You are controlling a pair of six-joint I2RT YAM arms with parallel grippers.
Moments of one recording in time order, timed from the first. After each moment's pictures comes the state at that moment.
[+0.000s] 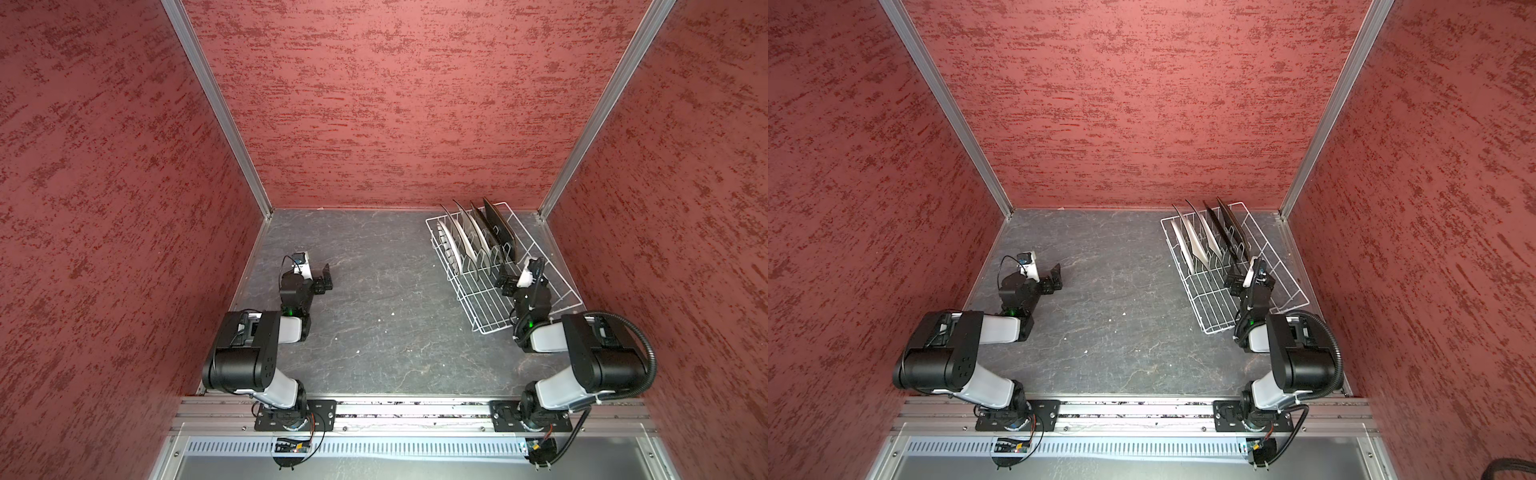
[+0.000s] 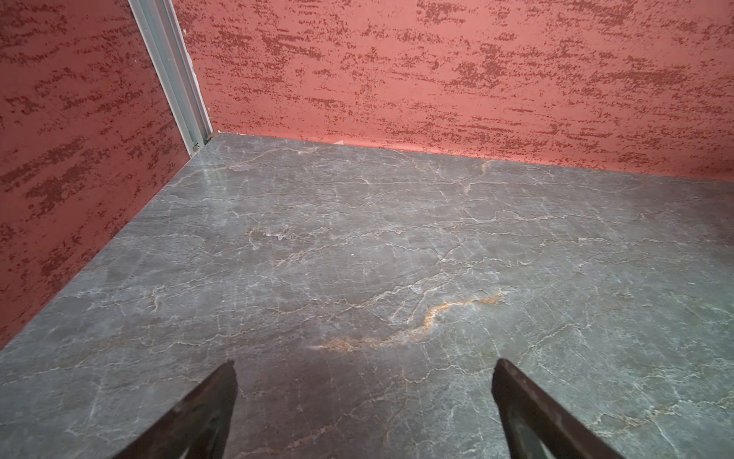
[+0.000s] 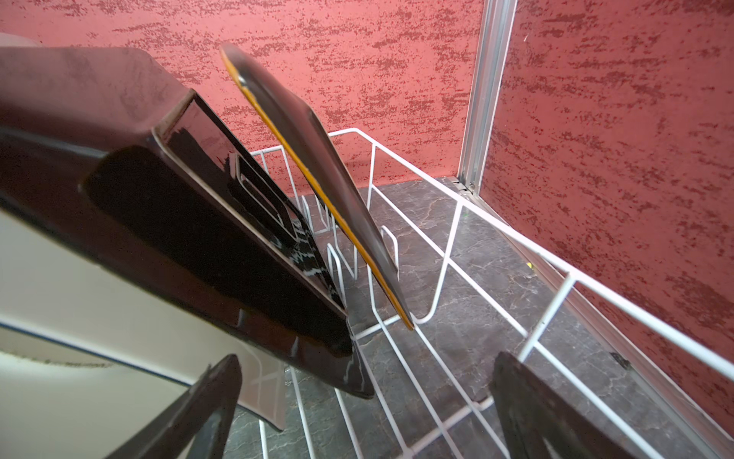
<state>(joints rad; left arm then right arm) 0.03 1.54 0.37 0.90 0.00 -0.08 -0.03 1.54 0.27 1.15 0.13 0.09</state>
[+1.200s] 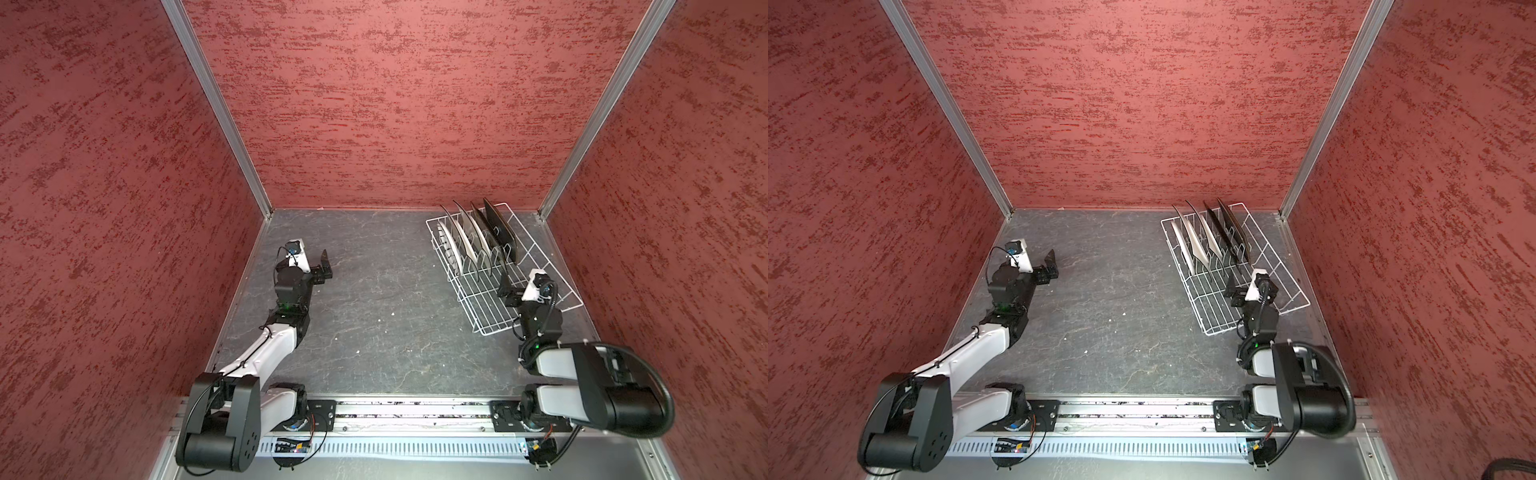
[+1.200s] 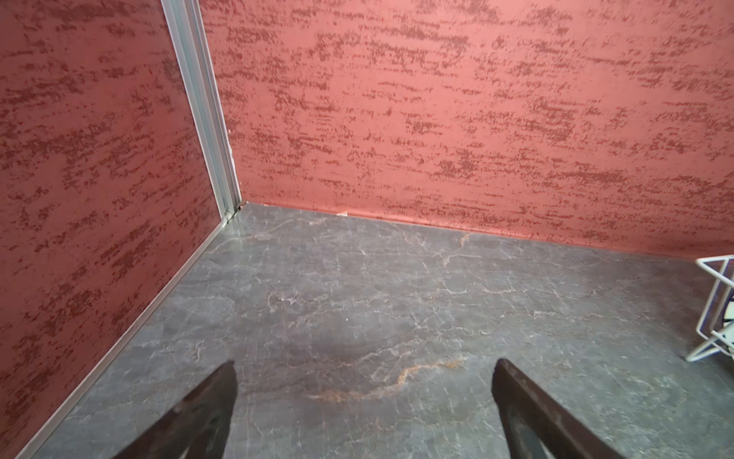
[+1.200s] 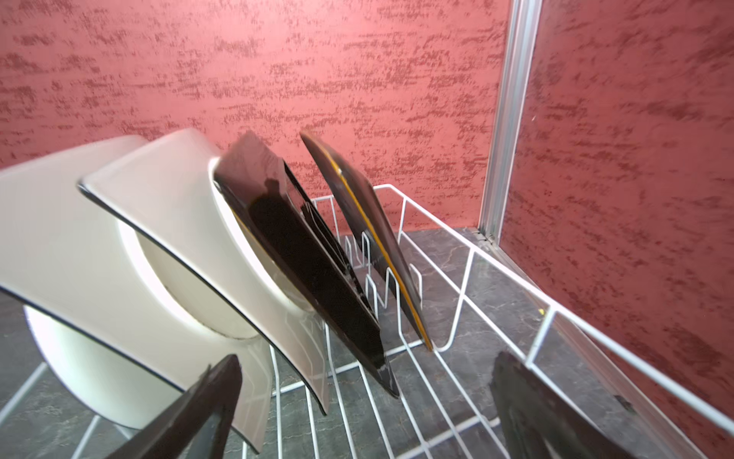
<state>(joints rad) -0.11 1.13 0.50 0.46 -0.18 -0.12 -0.03 1.21 0.08 1.23 0.04 0.06</state>
